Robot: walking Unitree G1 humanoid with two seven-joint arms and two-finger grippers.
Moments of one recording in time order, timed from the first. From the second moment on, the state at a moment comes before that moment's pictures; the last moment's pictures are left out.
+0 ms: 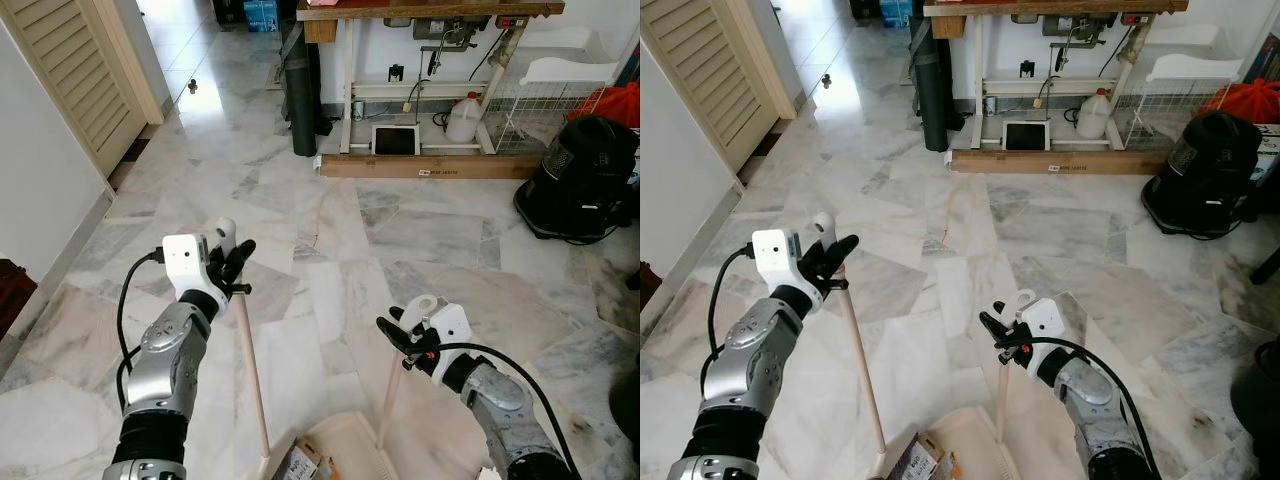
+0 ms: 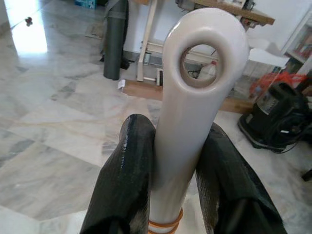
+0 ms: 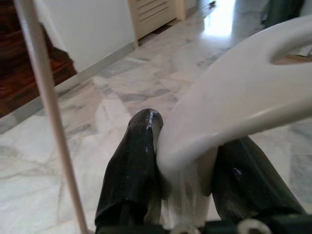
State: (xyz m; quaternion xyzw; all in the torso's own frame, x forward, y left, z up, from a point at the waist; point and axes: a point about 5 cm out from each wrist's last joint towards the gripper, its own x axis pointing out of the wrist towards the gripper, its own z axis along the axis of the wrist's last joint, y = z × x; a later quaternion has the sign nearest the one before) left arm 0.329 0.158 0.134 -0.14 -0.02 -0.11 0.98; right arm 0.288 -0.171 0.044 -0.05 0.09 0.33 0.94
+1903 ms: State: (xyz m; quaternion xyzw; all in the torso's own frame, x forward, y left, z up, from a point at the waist) left arm 0.313 0.207 0.117 -0.02 0.08 -0.12 0.99; right arm 0.294 -0.174 0.048 -0.07 0.06 0.27 0.96
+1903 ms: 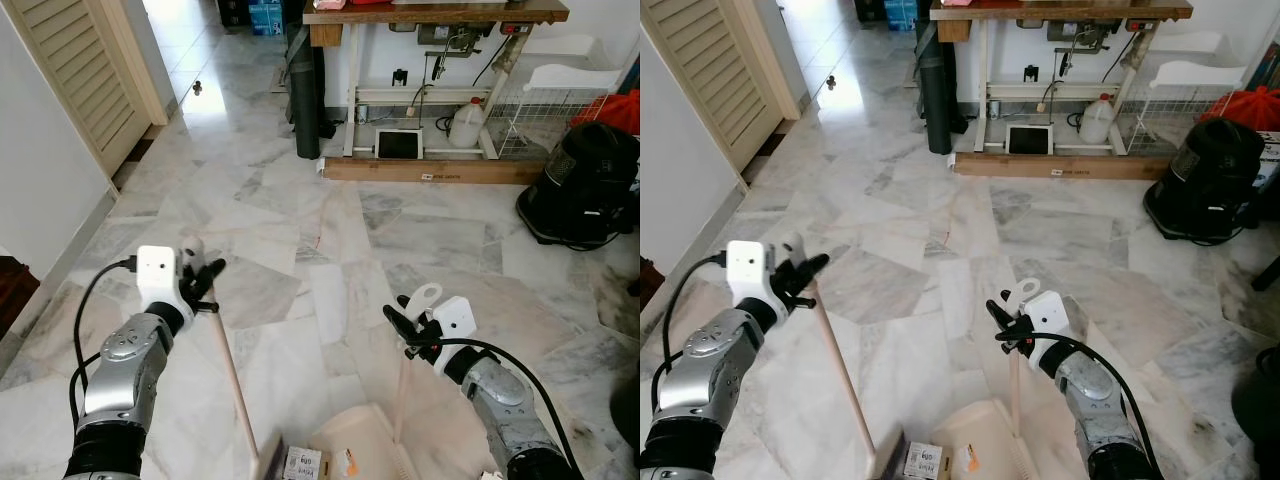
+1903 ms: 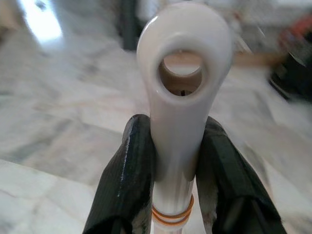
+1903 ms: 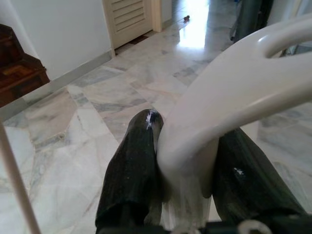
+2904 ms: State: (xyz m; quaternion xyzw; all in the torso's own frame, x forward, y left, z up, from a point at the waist) left arm 0.320 0.177 0.122 -0.10 0.06 -0.13 0.98; right arm 0.293 -0.175 0.047 -0.07 0.06 0.28 0.96
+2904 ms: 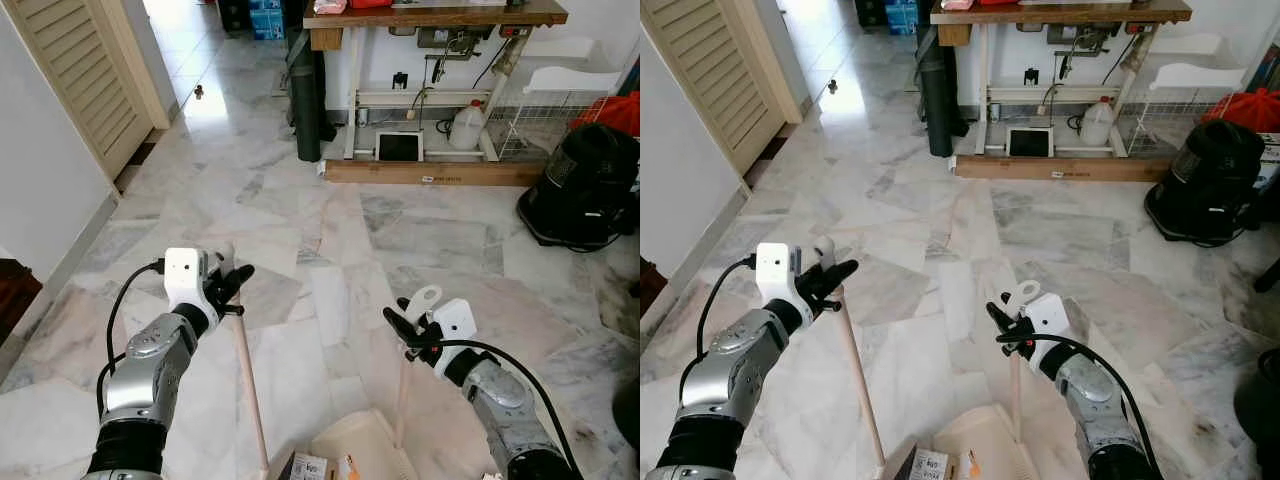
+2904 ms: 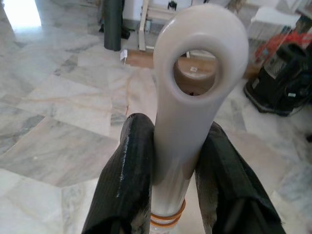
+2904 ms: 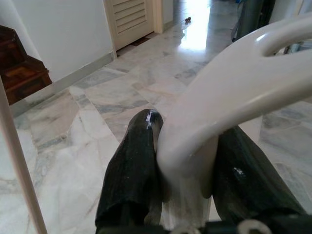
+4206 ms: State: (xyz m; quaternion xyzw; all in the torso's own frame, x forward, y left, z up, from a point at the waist) left arm 0.318 0.189 0.135 0.03 -0.02 -0.11 0.99; right arm 0.293 -0.172 0.045 -0.07 0.07 0.28 0.96
